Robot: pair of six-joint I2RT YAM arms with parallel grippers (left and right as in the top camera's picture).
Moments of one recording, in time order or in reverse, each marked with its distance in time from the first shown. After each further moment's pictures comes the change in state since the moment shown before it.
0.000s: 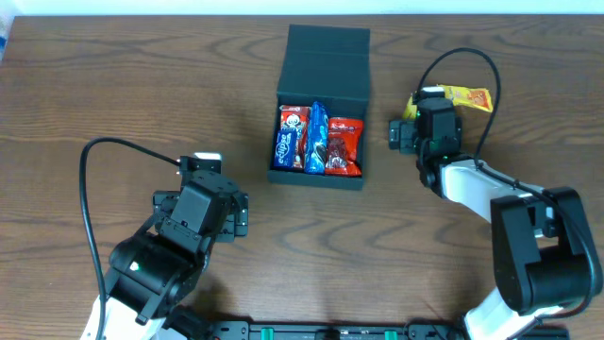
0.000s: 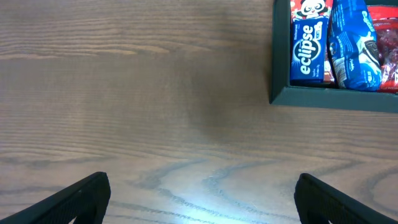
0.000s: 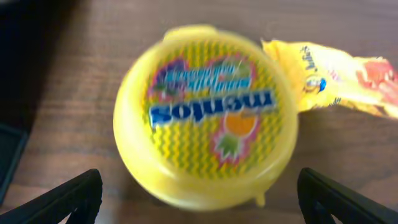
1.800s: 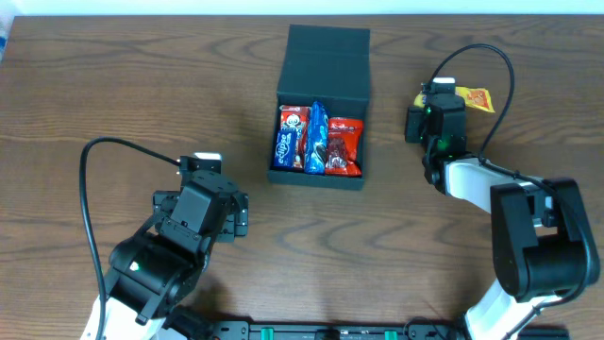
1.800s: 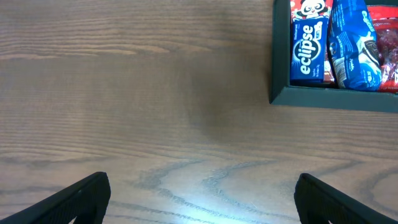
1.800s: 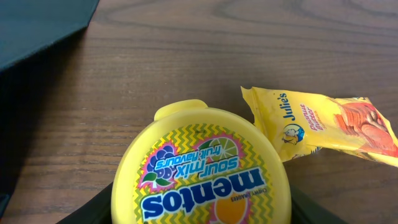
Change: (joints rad) left arm 0.000 0.000 0.000 0.000 0.000 0.000; right arm -0.050 0.056 0.000 0.184 -0.028 -0.003
